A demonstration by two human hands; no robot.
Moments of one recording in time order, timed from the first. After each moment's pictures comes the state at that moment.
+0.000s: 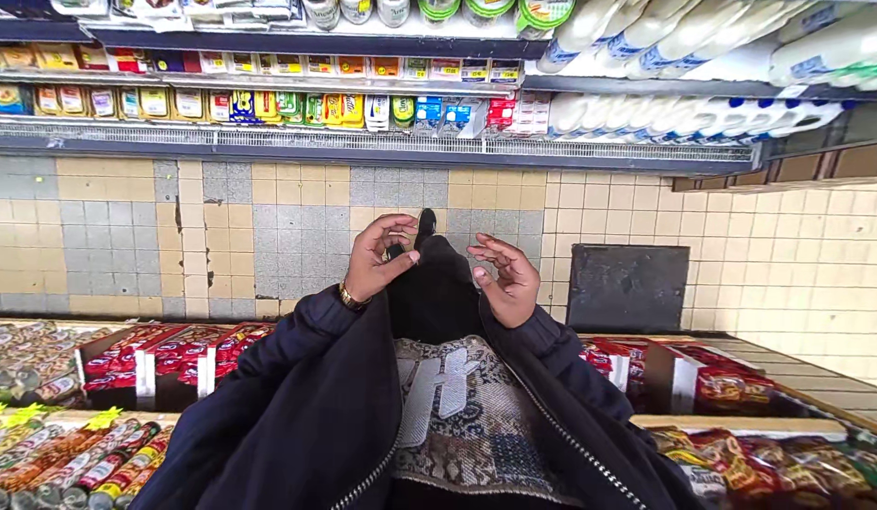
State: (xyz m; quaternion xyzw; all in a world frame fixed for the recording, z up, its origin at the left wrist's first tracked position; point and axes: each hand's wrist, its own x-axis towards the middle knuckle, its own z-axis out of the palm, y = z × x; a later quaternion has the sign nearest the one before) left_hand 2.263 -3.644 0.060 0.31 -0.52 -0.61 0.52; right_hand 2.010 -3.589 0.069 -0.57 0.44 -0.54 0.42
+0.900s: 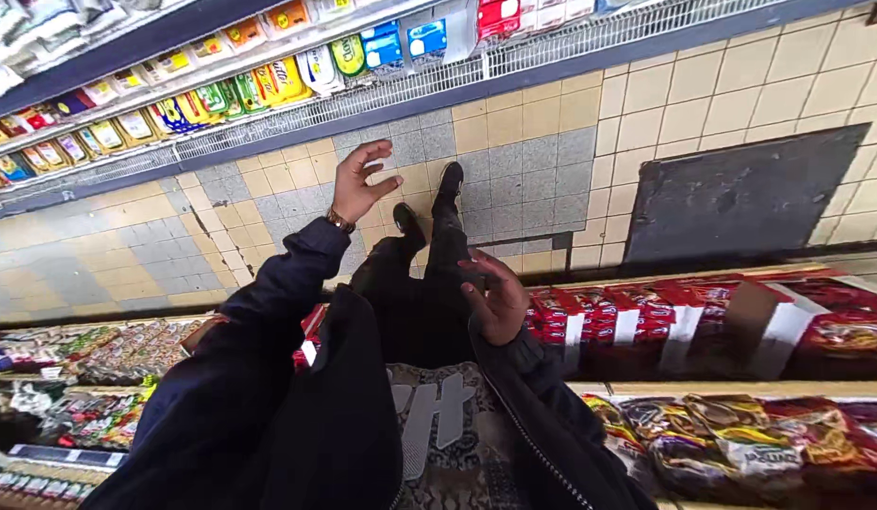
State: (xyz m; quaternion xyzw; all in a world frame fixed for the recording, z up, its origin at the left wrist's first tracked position) left_hand 2.133 -3.862 -0.119 0.48 -0.60 -0.59 0.24; right_hand 1.922 -3.640 -0.063 -0.38 0.55 -0.58 0.47
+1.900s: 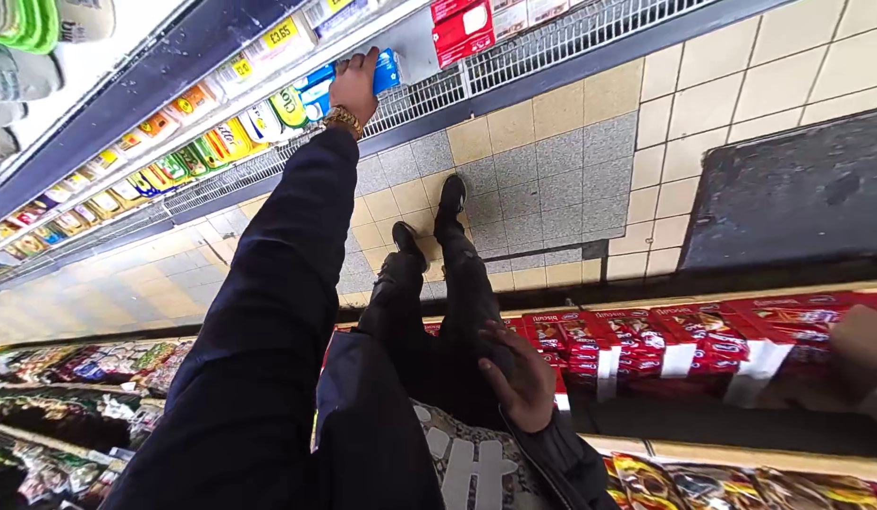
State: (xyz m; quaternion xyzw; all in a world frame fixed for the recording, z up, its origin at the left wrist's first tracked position) left_hand 1.963 -4.115 -0.406 0.54 -0.78 -0.23 -0.24; right_hand 1.818 -3.648 -0.177 -0.30 0.65 -0.48 0.51
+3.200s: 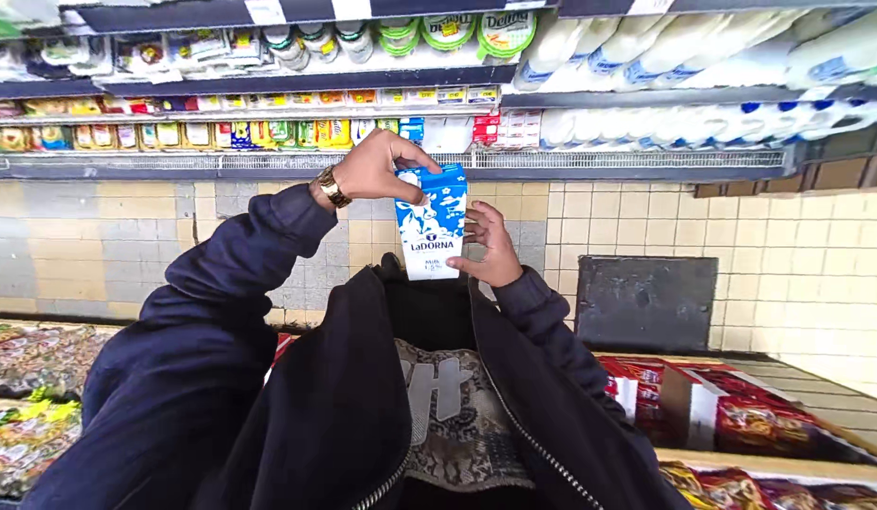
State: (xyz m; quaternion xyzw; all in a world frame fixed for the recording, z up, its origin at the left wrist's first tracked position) left_hand 2.147 -3.861 0.142 0.32 -0.74 -0.56 0.16; right_hand 1.897 -3.702 0.031 -0.60 0.44 -0.44 0.50
